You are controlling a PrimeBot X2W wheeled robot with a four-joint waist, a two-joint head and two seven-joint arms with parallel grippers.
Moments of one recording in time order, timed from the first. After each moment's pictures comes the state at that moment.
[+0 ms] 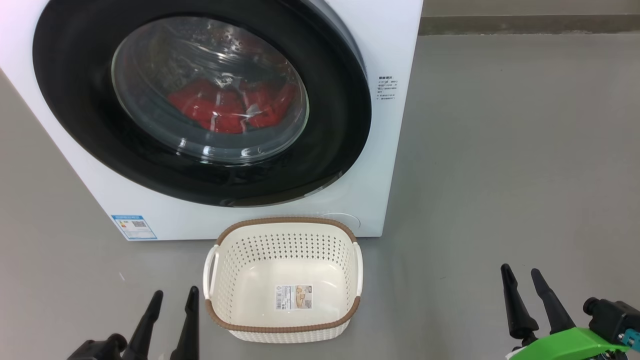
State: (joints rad) left arm 0.03 0.06 -0.02 0.18 -0.43 -0.11 -0.17; right arm 0.05 -0.04 -0.06 0.26 0.59 0.13 -0.17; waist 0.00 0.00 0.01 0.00
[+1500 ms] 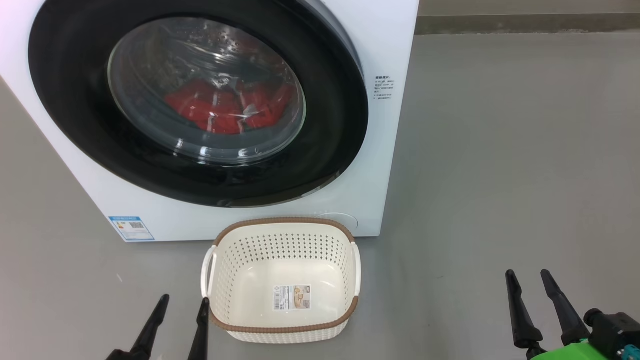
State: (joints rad) left arm 0.05 0.05 -0.01 0.19 -0.14 -0.13 -0.25; right arm 0.10 -0.04 -0.08 0.21 0.36 0.13 -0.25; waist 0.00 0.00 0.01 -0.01
